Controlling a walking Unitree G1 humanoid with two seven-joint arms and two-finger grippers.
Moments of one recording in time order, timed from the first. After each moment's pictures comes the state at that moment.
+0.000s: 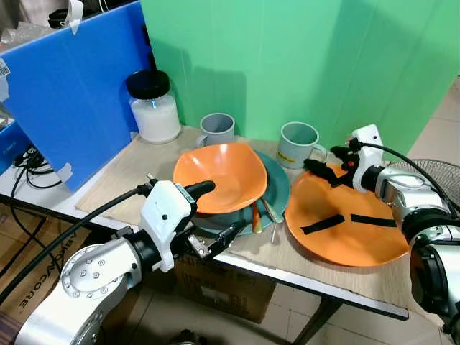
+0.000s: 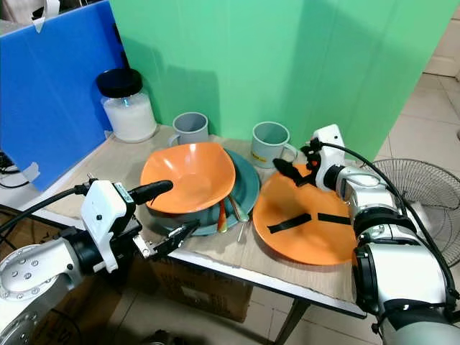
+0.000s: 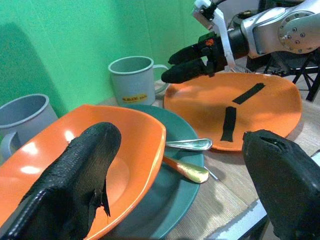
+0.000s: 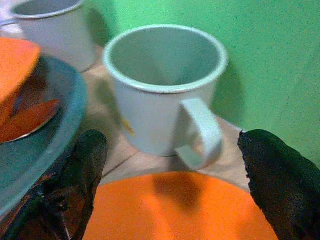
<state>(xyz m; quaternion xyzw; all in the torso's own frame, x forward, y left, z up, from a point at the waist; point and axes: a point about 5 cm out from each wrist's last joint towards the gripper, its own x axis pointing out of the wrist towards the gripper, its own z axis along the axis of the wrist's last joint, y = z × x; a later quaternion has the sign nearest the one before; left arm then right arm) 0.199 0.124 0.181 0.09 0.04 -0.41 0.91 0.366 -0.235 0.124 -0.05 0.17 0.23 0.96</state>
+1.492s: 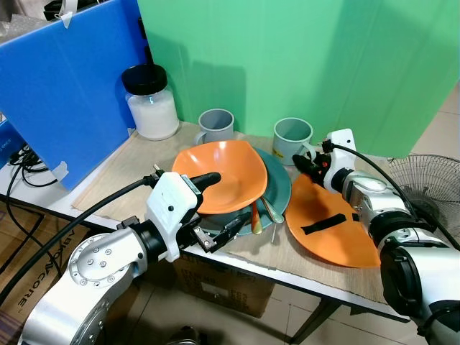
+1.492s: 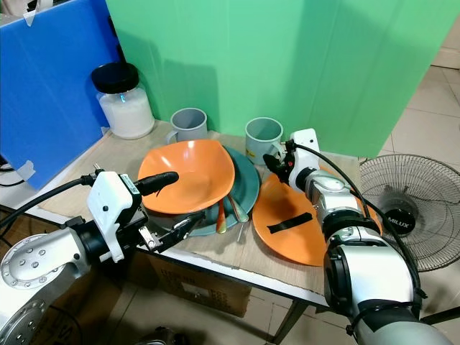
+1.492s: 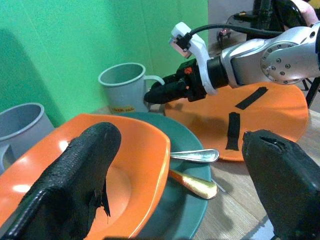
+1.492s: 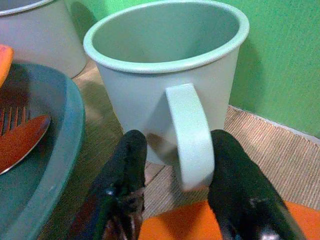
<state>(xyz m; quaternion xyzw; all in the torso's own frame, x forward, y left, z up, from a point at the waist) 0.209 0.118 0.187 0.10 0.02 -0.42 0.90 0.372 -0.190 0.107 -0.01 0.16 0.20 0.97</state>
